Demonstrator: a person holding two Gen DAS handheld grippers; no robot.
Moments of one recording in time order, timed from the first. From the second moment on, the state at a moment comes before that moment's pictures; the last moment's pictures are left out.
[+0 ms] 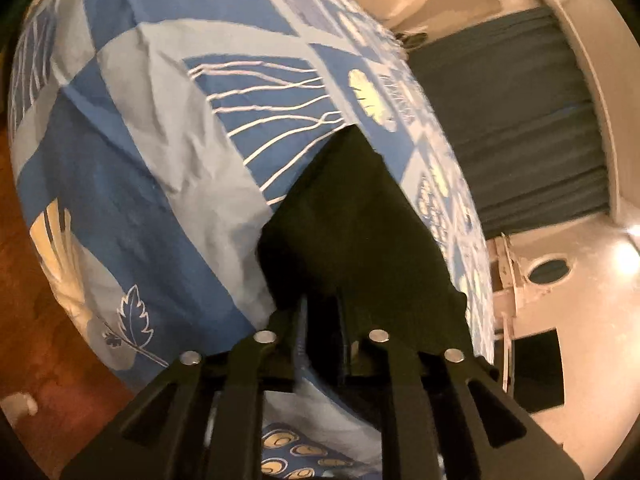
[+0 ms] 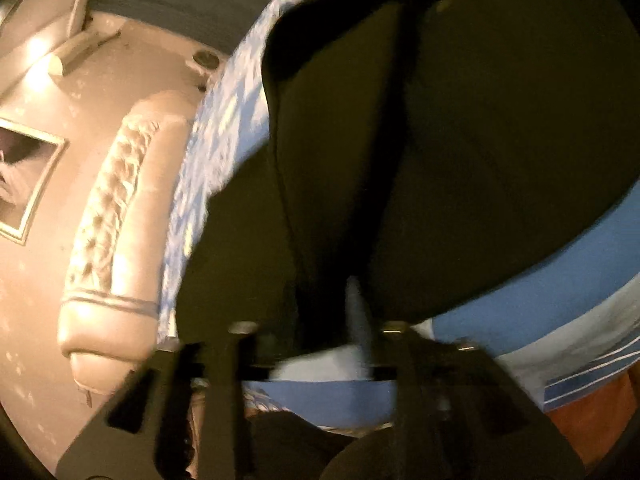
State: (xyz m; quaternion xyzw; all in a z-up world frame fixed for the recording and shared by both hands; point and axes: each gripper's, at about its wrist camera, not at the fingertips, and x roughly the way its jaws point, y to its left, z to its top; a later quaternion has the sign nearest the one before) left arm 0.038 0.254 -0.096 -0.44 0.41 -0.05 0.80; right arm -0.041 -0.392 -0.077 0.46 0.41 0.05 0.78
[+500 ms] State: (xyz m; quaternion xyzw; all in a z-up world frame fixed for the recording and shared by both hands) left arm 0.048 0.204 -0.046 -0.41 0.41 -0.08 0.81; right arm 0.041 -0.530 -0.107 0.67 0.26 -0.08 0.70
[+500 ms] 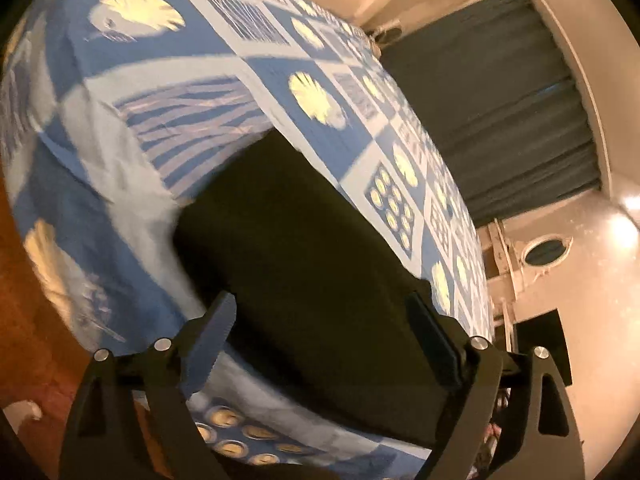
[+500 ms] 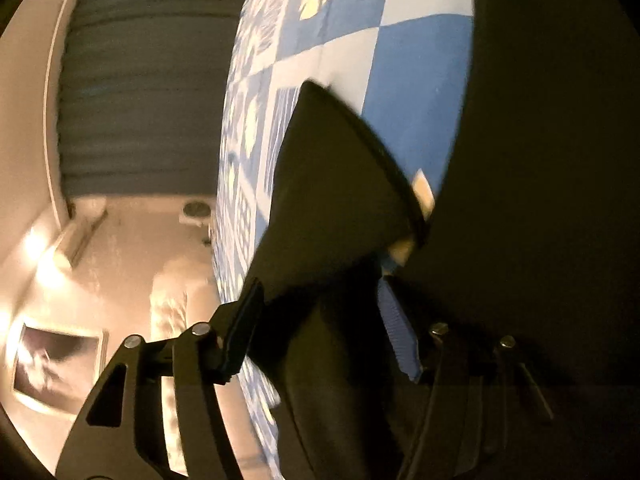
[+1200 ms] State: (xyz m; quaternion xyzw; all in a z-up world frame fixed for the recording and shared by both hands) left arm 0.068 0.059 -0.039 -0.29 0.49 -0.17 0.80; right arm -0.046 -0.652 -0.002 0.46 0.30 -0.10 0.83
